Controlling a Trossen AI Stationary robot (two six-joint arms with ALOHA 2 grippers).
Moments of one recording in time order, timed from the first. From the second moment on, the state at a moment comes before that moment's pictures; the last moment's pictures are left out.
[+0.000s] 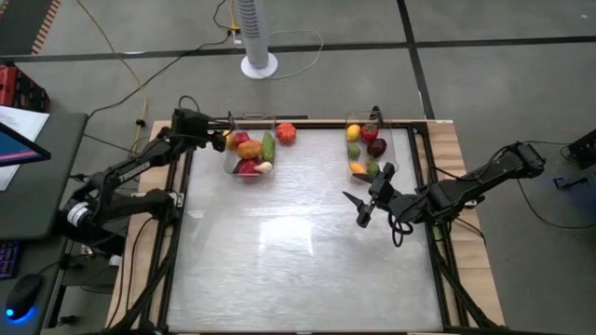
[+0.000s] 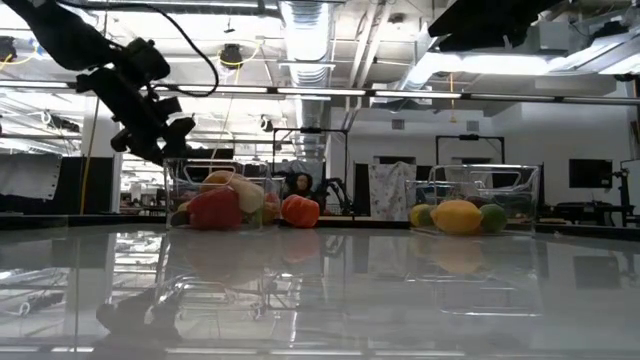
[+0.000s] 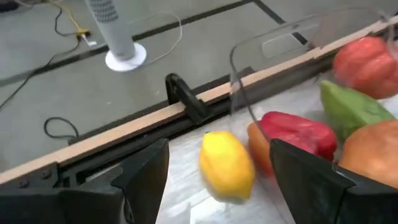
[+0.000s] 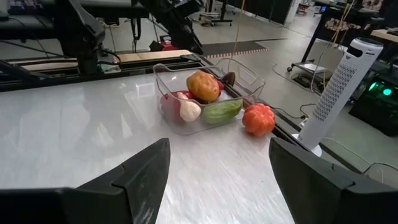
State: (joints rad) left arm 1.07 1.04 0.53 -0.12 -0.04 -0.04; right arm 0.39 1.04 0.75 -0.14 0.91 0.24
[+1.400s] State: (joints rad) left arm 1.12 1.41 0.64 -0.07 0.15 -0.09; right arm 0.39 1.04 0.75 -0.12 0.89 0.24
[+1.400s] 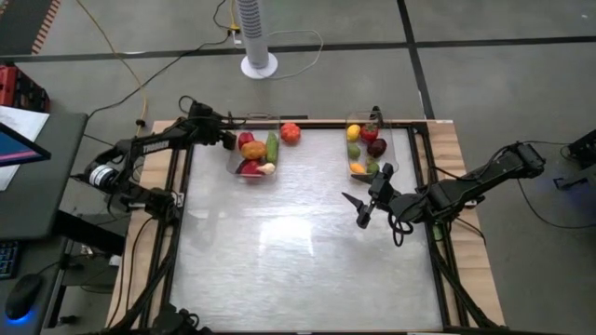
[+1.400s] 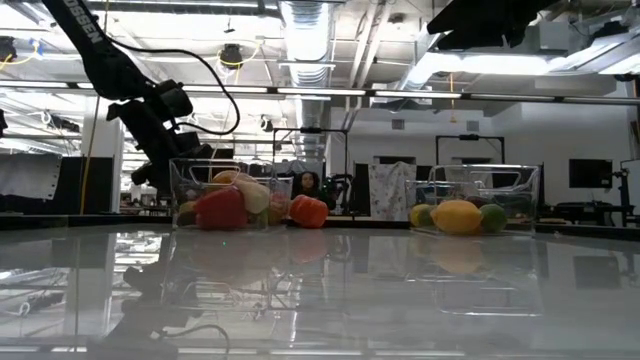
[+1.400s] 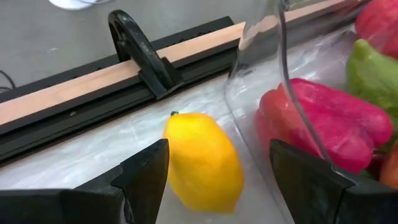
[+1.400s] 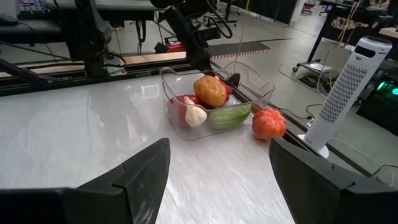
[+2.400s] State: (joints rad) left arm 1.05 1.41 0.66 -0.12 -0.01 -0.09; right arm 0.39 1.04 0.75 -0.11 0.89 0.24
